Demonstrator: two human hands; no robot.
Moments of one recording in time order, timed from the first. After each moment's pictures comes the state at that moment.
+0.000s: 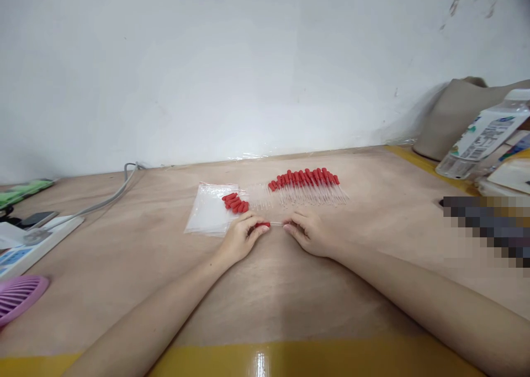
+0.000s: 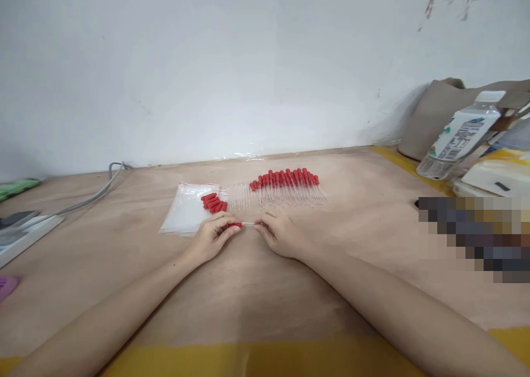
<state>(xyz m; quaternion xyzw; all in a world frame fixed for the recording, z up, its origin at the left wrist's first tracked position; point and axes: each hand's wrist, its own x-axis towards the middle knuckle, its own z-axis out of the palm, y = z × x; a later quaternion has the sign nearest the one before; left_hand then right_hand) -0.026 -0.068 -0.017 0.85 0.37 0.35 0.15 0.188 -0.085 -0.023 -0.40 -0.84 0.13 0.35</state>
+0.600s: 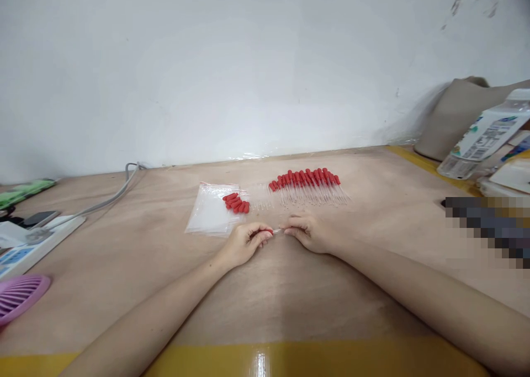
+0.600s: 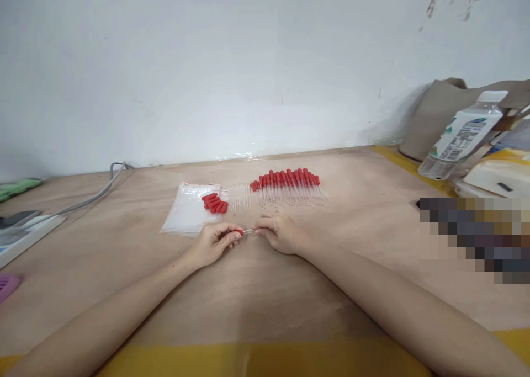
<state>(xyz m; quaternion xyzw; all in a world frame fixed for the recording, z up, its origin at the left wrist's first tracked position) -0.024 -0.077 -0.023 0.79 0.38 0.33 0.35 0.192 -0.073 -0.028 -0.32 -0.88 0.11 0.33</state>
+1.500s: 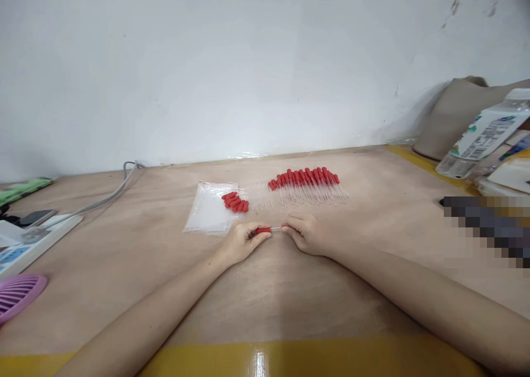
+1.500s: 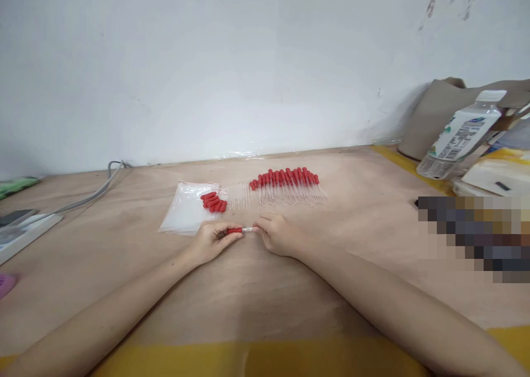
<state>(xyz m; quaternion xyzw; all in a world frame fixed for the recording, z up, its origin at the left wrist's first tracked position) -0.029 -0.070 -0.027 0.84 0.38 0.32 0.22 0.184 -0.076 -0.036 -0.34 -0.88 0.03 0.34</state>
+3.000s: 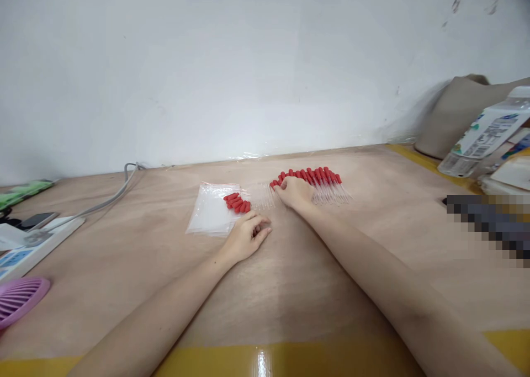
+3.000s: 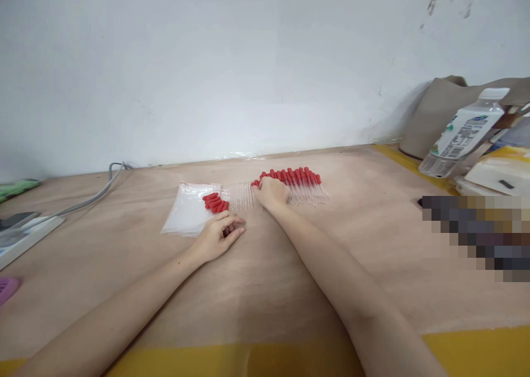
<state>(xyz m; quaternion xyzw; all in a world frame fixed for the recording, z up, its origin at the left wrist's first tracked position) -0.027 -0.063 -0.021 0.87 0.37 0.31 0.12 0.148 0.012 -0.001 -0.72 -0.64 0.05 0.27</state>
